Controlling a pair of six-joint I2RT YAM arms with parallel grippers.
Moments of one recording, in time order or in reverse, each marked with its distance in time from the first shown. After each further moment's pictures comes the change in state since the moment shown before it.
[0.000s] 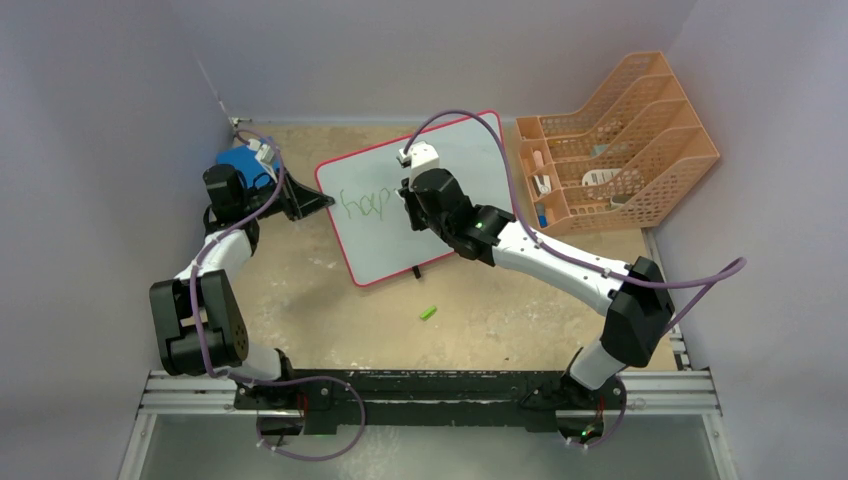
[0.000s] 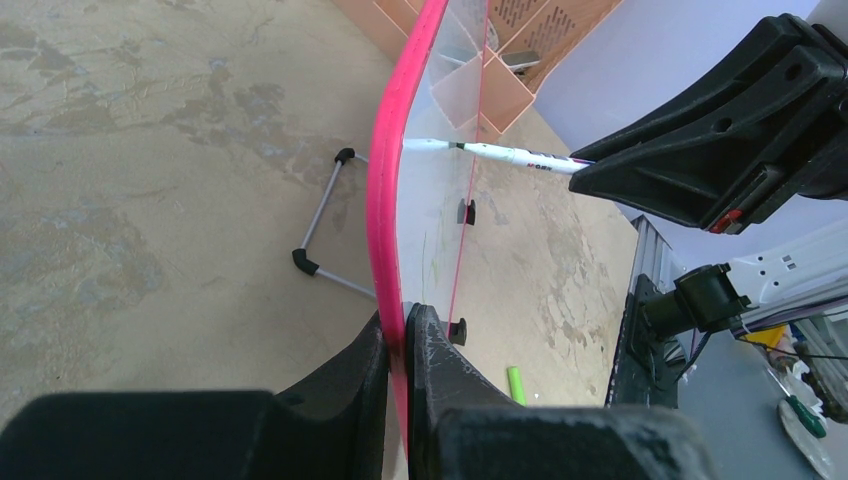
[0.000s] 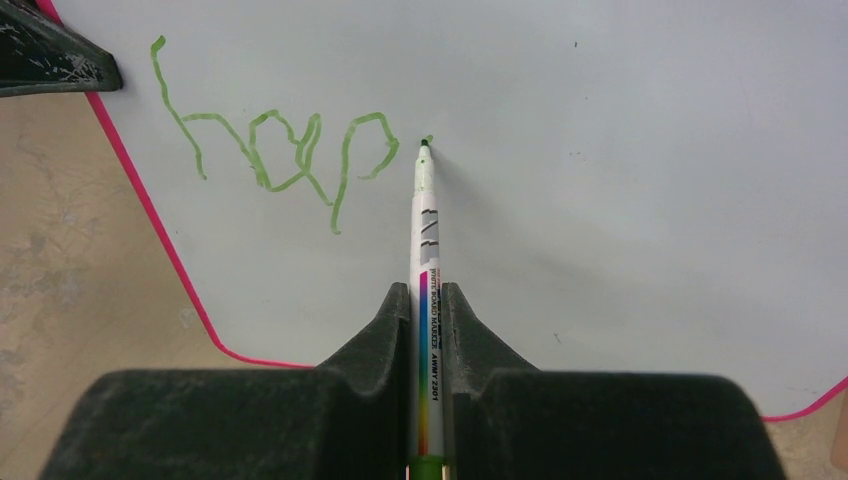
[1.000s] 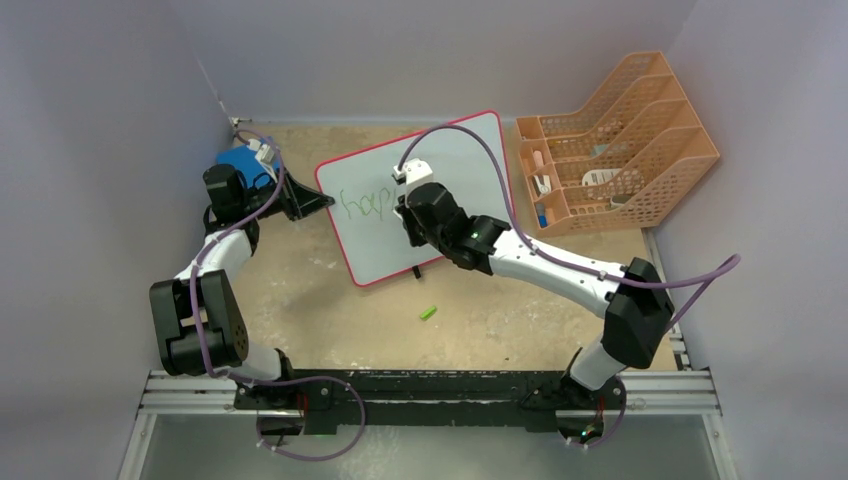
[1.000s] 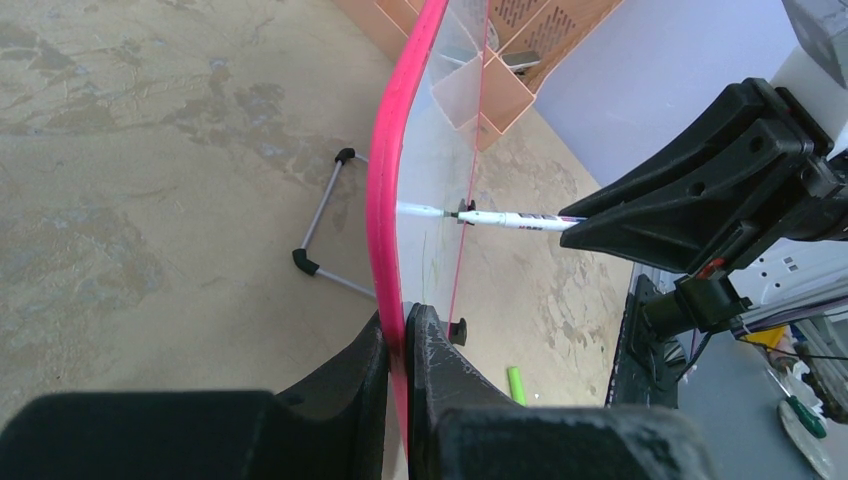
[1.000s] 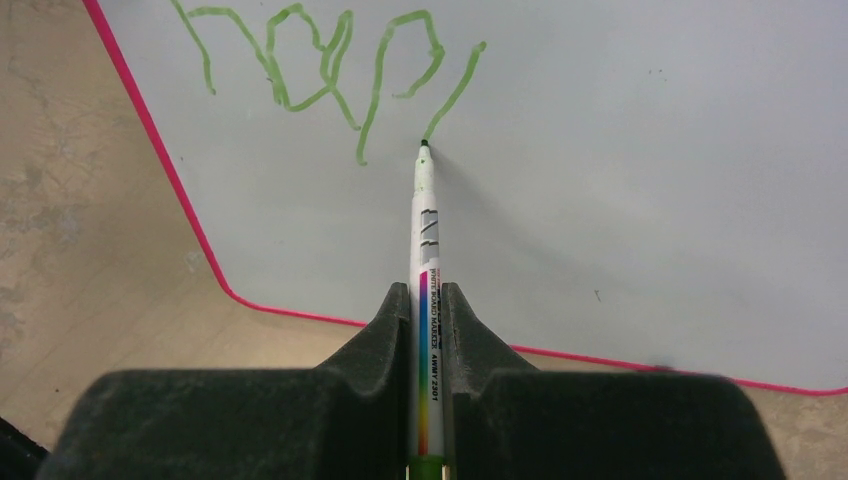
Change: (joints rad) left arm 0.000 0.000 0.000 0.000 -0.001 0.000; right arm 0.034 -0.006 -0.055 -0.022 -0.021 0.029
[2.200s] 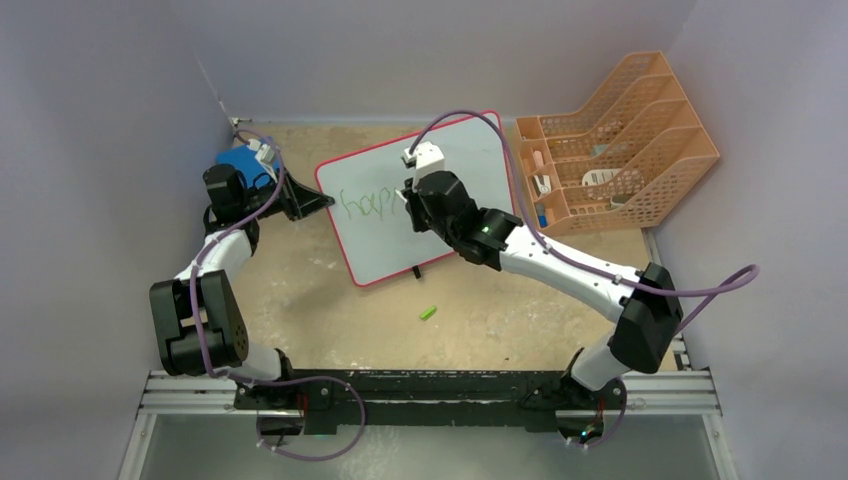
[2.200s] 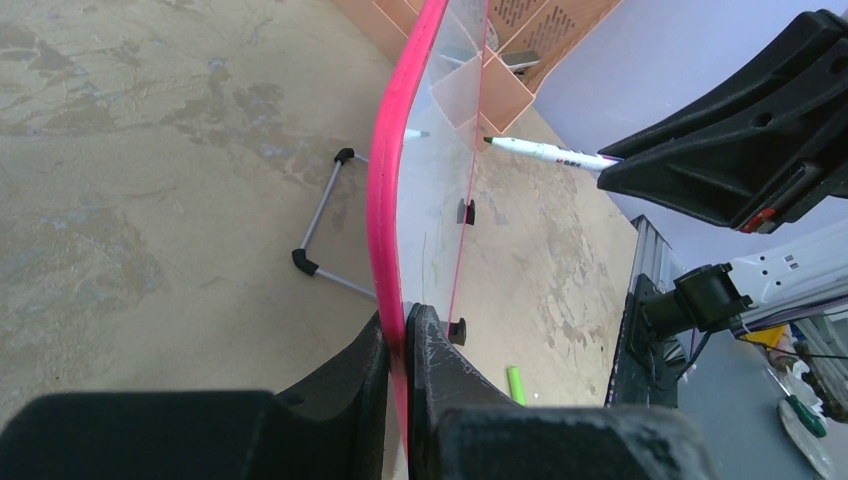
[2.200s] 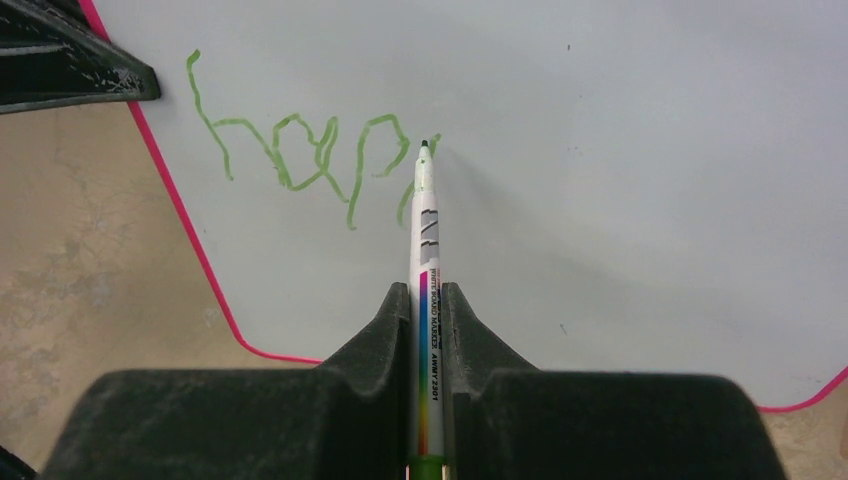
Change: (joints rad) left arm 0.000 -0.002 0.000 0.000 0.001 0.000; right arm -0.013 -0.043 0.032 0.021 0.034 -0.002
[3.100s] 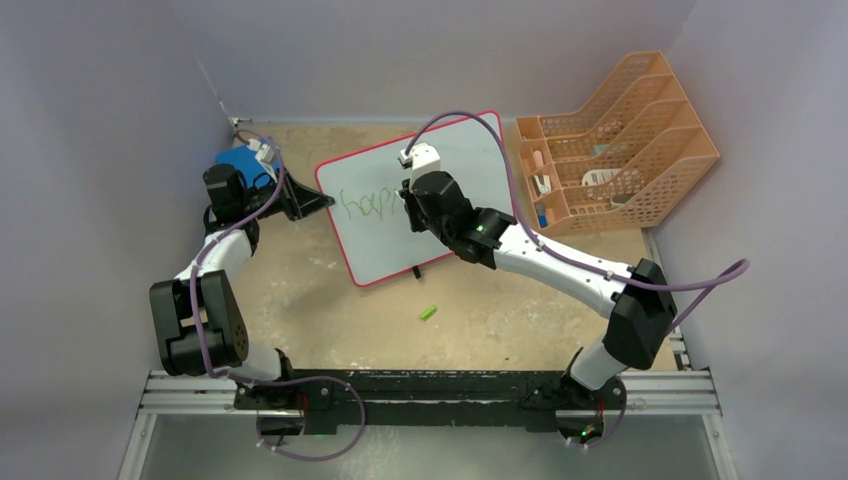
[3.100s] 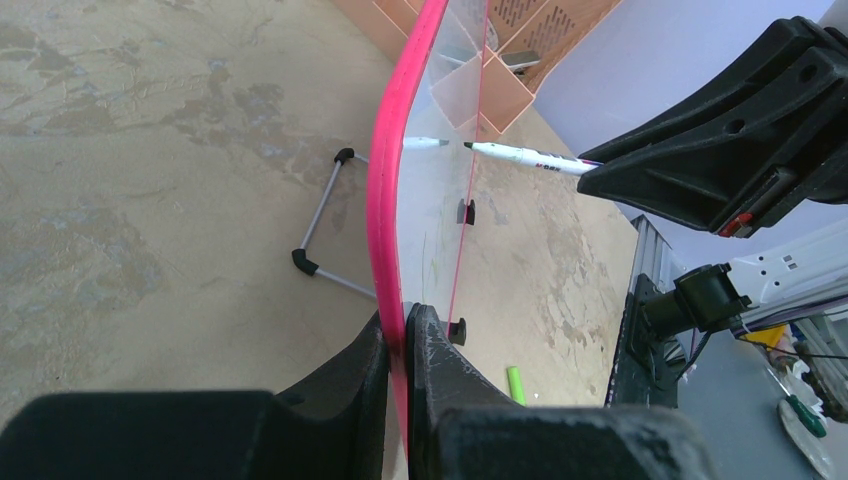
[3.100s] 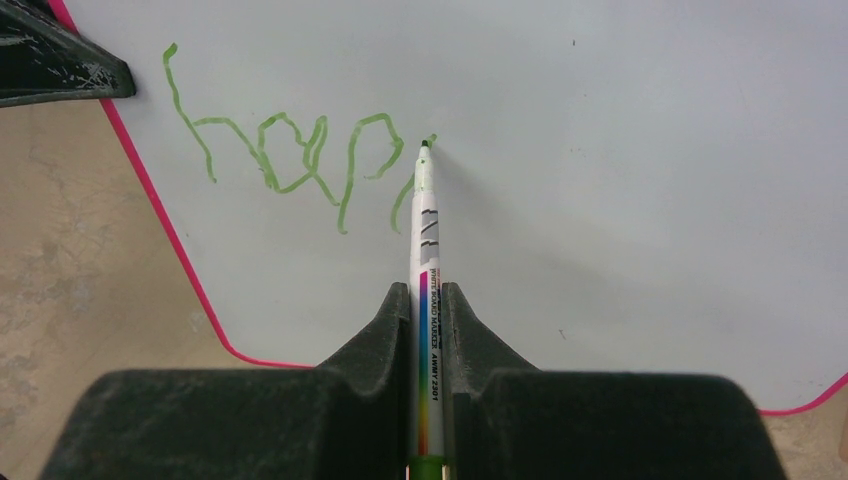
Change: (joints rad) left arm 0.000 0.000 0.000 0.000 0.000 0.000; right arm -0.005 0.033 0.011 0.010 0.010 -0.010
